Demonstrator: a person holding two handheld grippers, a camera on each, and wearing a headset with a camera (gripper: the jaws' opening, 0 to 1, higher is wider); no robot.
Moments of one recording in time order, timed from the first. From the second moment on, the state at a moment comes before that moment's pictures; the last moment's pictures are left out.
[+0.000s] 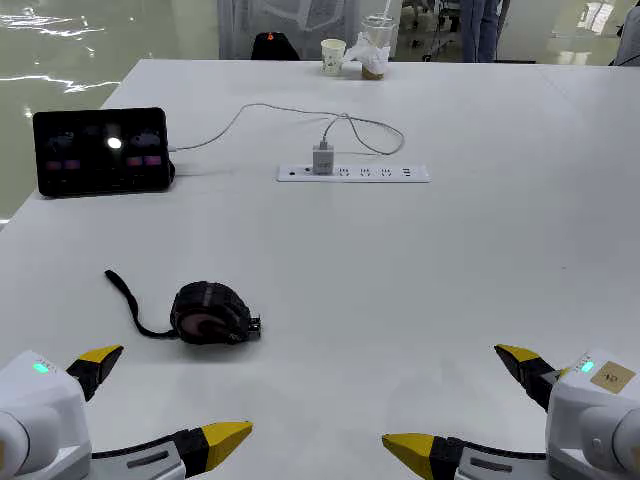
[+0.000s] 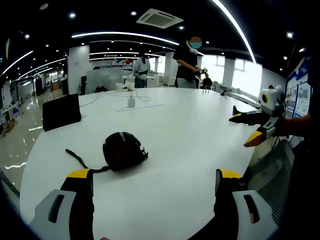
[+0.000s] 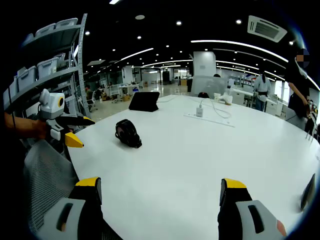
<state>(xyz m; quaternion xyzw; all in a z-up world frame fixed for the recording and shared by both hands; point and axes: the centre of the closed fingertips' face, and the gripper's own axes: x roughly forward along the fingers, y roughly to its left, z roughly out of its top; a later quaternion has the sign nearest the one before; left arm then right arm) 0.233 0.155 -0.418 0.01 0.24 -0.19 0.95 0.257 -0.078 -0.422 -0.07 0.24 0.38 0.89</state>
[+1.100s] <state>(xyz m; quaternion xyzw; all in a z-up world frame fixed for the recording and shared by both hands) 0.234 0.154 -0.417 0.02 0.24 -0.19 0.95 0.256 -0.078 -0.426 -0.08 0.24 0.38 0.89</state>
